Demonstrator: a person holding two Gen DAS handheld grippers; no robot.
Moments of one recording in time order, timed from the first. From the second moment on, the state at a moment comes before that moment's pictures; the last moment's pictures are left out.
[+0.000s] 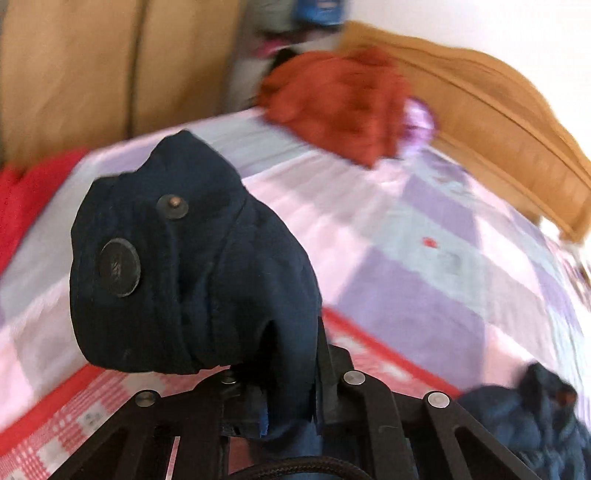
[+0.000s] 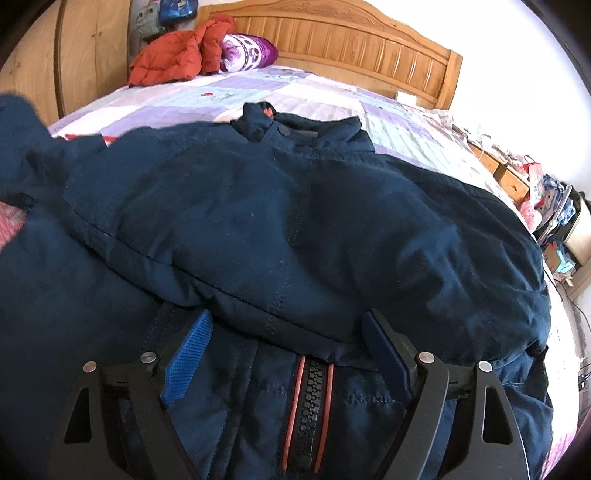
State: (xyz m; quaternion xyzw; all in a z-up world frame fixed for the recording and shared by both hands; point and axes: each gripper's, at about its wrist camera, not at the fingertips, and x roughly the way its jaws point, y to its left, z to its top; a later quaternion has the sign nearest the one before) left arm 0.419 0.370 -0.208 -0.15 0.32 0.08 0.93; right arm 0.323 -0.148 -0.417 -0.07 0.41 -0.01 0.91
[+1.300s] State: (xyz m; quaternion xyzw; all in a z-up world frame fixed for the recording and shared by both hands) left arm 0.332 -0.206 -0.307 0.18 0.37 -0.22 0.89; right arm 0.143 -0.345 -0.345 -0.04 0.38 -0.06 0.92
